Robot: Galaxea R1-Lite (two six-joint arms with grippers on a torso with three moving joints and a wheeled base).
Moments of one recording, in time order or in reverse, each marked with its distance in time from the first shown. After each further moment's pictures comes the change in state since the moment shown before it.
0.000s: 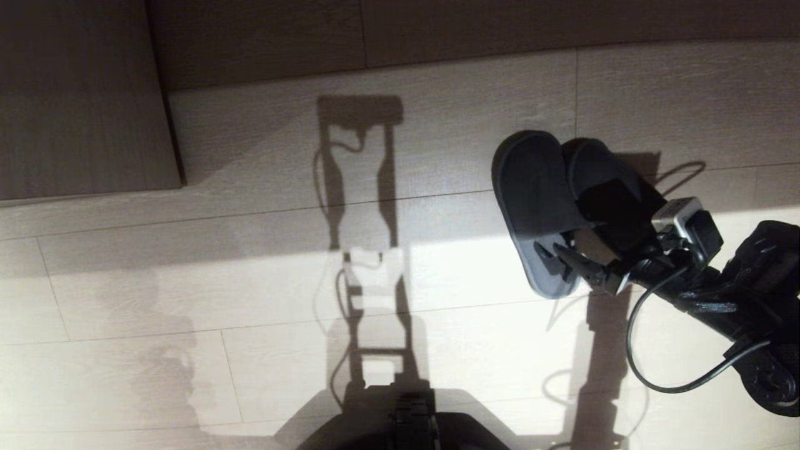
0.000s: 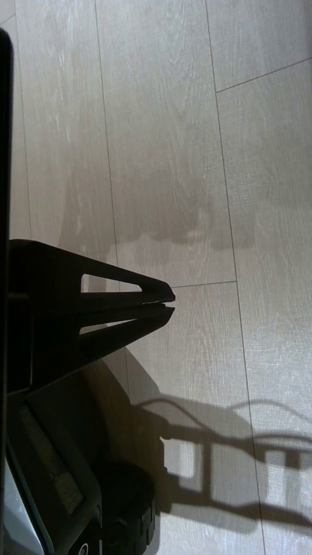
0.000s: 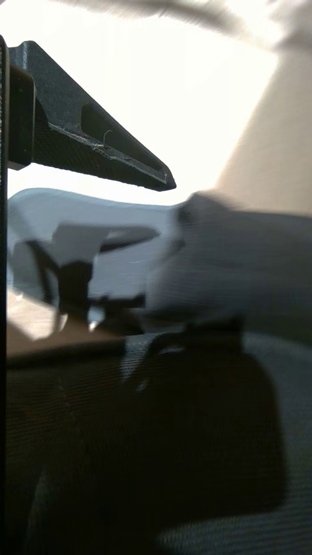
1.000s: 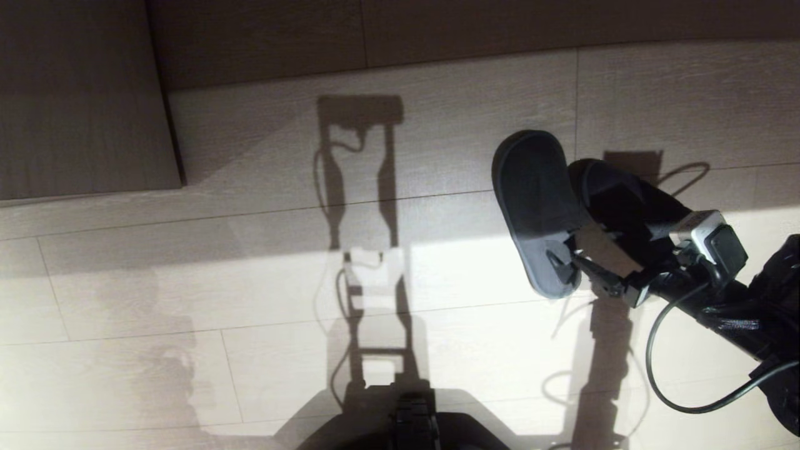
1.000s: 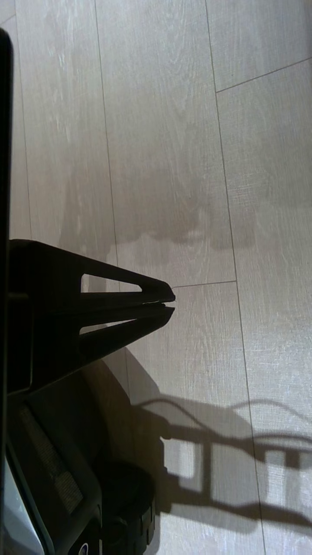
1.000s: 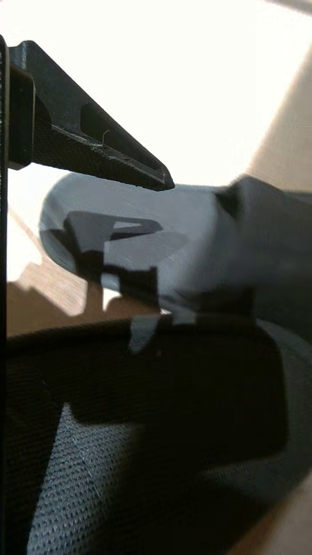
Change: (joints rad) left arm 0.000 0.000 0.000 0.000 0.000 0.000; right arm -0.034 -0.078 0.092 -0.027 -0.037 -0.045
